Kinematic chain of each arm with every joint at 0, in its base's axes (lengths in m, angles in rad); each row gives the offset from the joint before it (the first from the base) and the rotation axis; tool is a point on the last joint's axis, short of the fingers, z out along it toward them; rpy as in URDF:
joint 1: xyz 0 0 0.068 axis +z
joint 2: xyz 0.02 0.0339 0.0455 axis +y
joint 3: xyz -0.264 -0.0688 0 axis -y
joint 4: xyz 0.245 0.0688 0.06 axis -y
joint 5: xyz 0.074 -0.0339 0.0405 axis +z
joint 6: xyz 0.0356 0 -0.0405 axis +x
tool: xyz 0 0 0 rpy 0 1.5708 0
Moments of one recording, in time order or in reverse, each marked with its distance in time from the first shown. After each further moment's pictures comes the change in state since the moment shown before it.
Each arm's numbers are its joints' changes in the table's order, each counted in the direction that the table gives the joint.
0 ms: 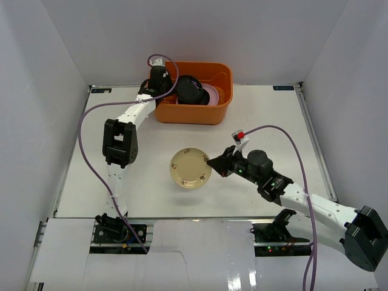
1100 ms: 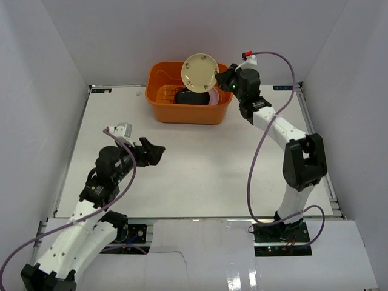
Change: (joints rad) left arm -0.104 -1.628 -1.366 0.009 -0.121 0.034; right arm -0.439 0.839 0.999 -0.019 -0.114 -0.005
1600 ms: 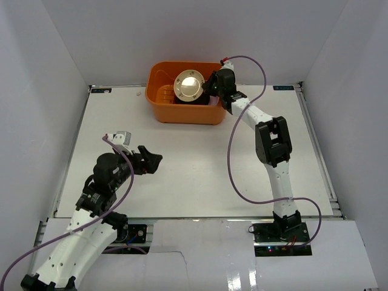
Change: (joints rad) left arm -0.002 -0.164 -0.073 -0.155 -0.011 0.033; right arm 0.022 0.533 0.505 -0.205 0.005 0.042
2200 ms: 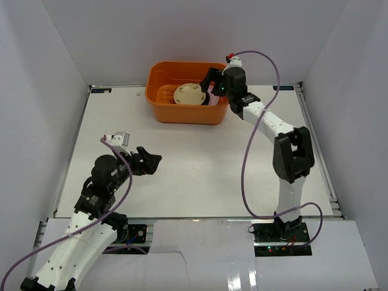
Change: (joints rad) left arm 0.001 -0.010 0.000 -0.005 -0.009 0.006; right arm 0.026 -0.260 -0.215 -0.035 -0.043 -0.123
